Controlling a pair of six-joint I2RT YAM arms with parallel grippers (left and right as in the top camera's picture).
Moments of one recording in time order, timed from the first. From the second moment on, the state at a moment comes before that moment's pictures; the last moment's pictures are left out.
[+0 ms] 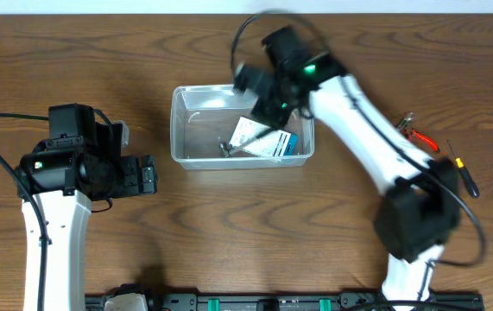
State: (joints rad) left arm 0.13 1.22 1.16 -1.26 0.15 0.02; right arm 0.48 1.98 1.80 -0.93 -0.19 -0.51
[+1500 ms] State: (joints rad) left arm 0.13 1.22 1.16 -1.26 0.15 0.02; right arm -0.11 1.77 1.17 -0.62 0.03 0.36
